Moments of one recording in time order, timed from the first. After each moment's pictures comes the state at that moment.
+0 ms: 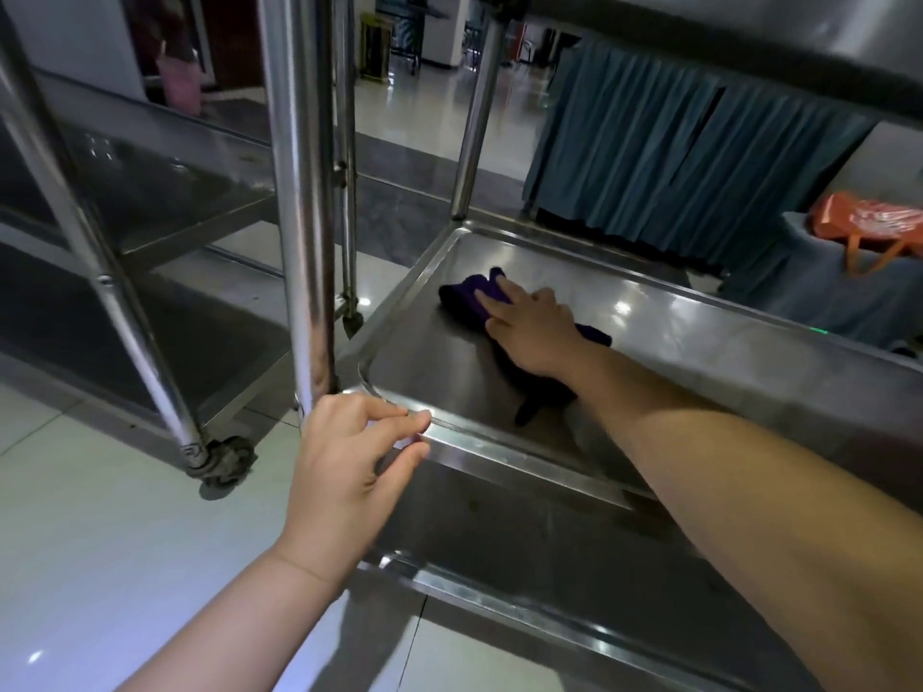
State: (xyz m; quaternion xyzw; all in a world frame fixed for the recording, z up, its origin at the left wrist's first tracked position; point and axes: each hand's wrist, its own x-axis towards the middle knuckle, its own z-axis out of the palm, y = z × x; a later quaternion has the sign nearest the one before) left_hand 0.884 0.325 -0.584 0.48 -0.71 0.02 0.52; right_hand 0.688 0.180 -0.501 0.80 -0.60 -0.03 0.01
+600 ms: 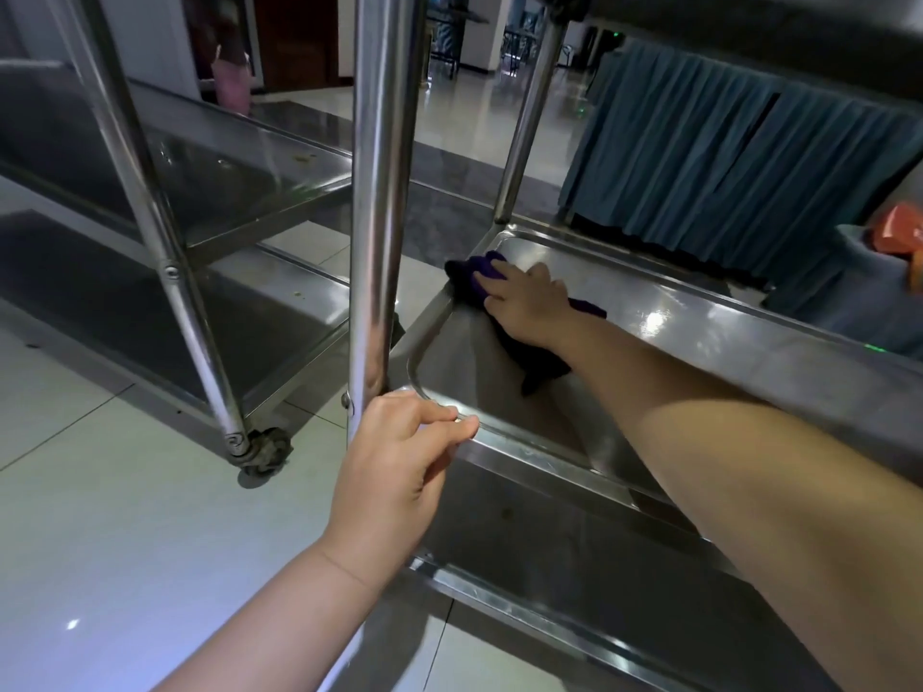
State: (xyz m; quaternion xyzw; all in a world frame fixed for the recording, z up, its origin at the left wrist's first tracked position) left_hand 0.889 0.326 -0.584 0.47 -0.71 0.04 0.52; right_hand 0.742 0.144 -0.495 0.82 -0.58 -0.02 0.03
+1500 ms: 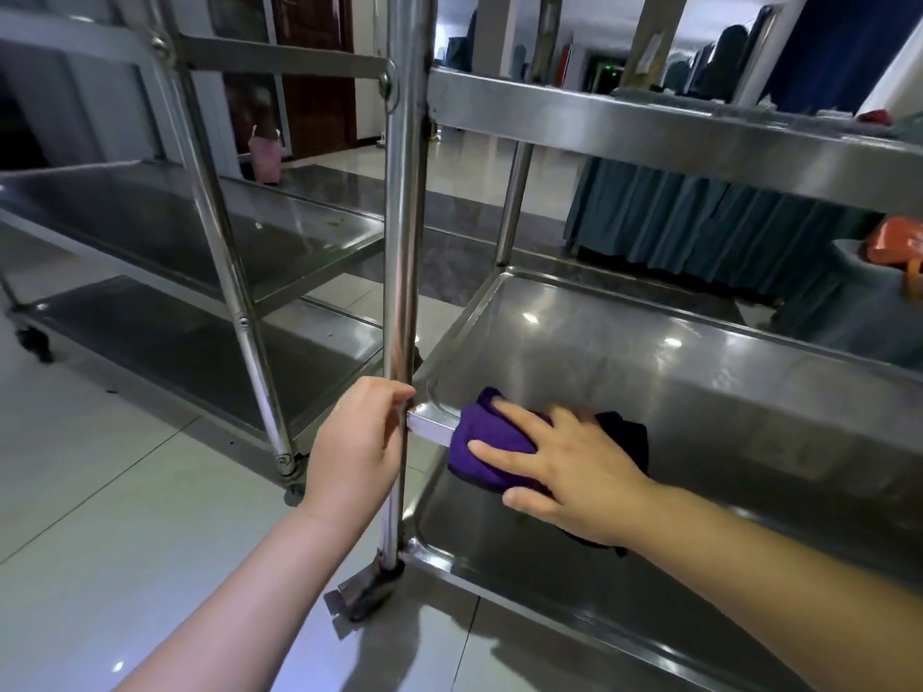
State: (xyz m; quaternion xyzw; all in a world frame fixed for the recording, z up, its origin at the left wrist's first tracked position) left_hand 0.930 0.361 -0.537 0.55 -0.68 0.03 0.48; right_hand 0.697 0.353 -0.490 0.91 -0.41 -0.05 0.07
